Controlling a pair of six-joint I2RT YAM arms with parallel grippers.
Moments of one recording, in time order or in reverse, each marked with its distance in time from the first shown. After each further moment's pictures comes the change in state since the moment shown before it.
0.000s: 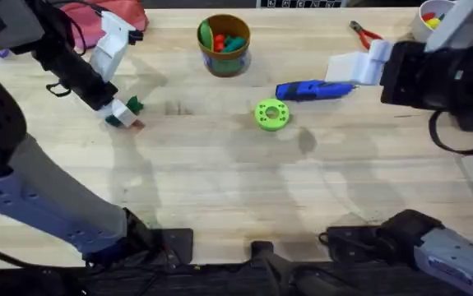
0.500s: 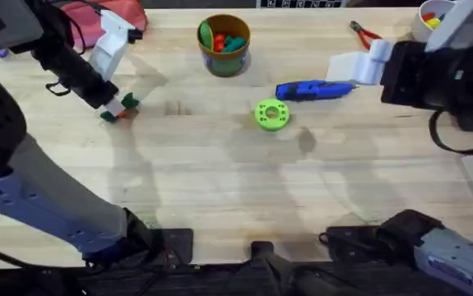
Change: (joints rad) left arm 0.000 0.000 0.005 0.000 0.007 0.004; right arm 0.000 0.000 0.000 0.000 0.008 0.000
